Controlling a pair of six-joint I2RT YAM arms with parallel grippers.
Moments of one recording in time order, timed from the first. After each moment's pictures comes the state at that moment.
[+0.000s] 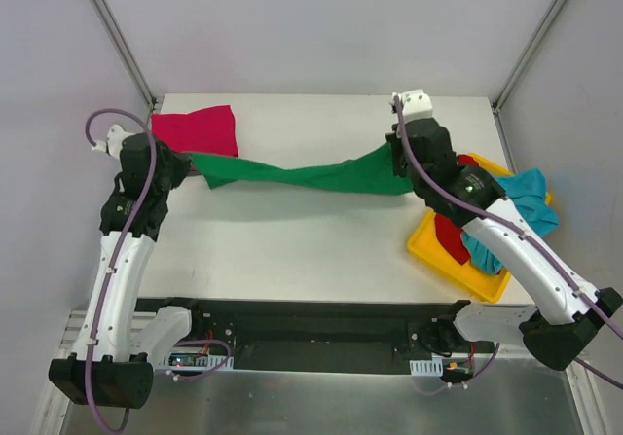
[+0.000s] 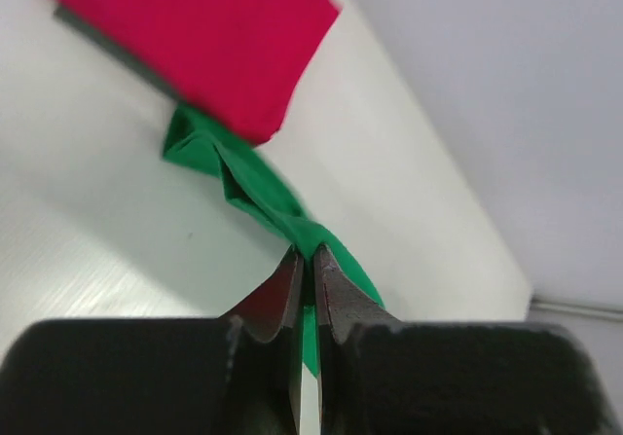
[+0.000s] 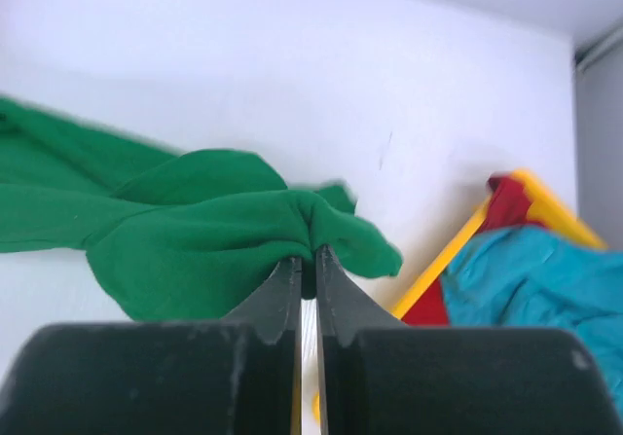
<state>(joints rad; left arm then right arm) -0.04 0.93 1.02 -0.60 -0.20 -0.93 0.72 1.20 1.34 -0.69 0.54 0.13</state>
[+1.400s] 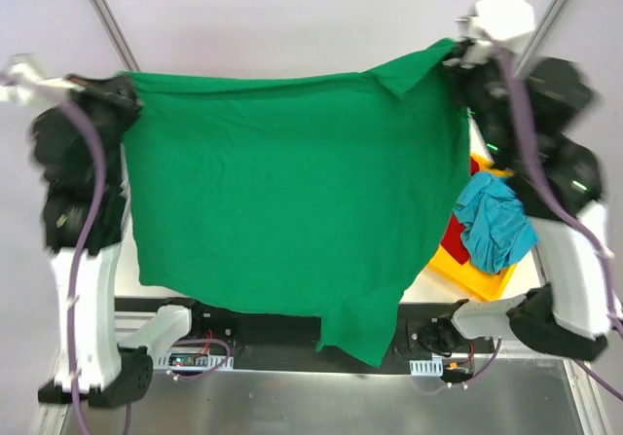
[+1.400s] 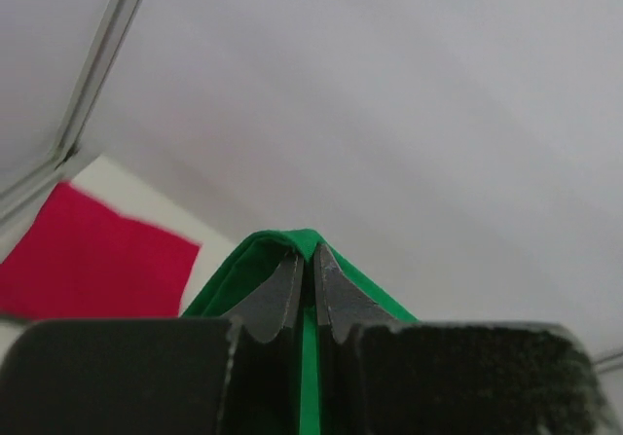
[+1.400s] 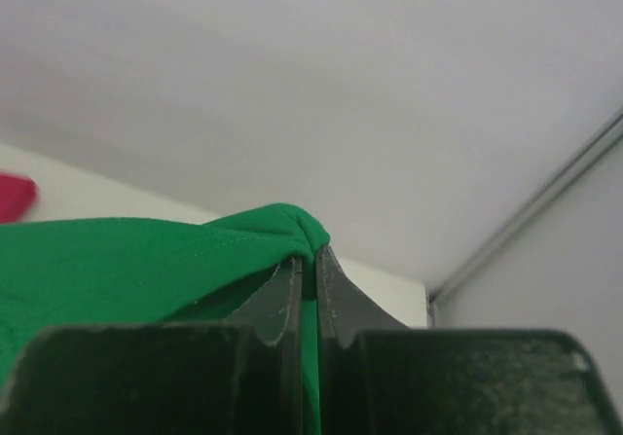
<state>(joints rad) -0.04 0.95 1.68 -0.52 -0.28 -0.65 0.73 1.31 2.21 -0.74 0.46 -0.35</state>
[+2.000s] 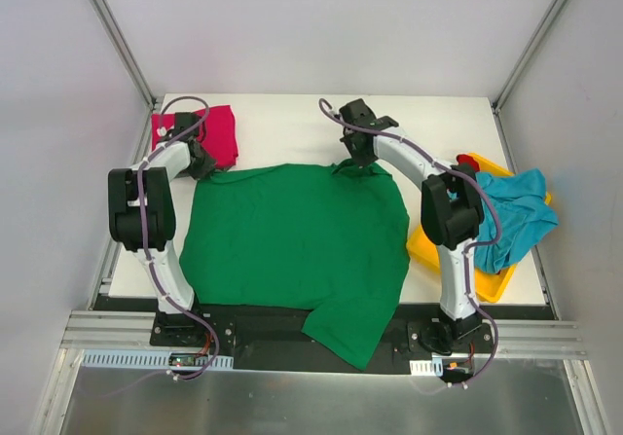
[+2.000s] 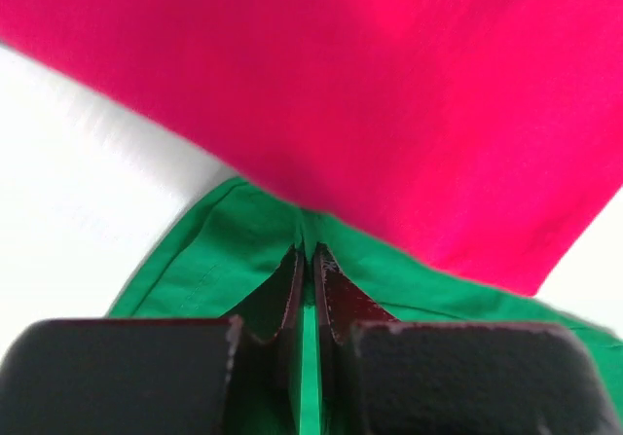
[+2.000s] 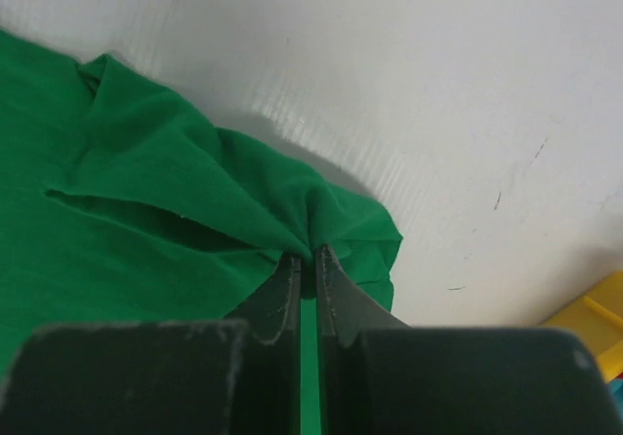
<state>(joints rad) 0.05 1.89 1.29 -0.46 -0.10 -0.68 0.51 2.12 1.79 -0.74 0.29 -0.10</state>
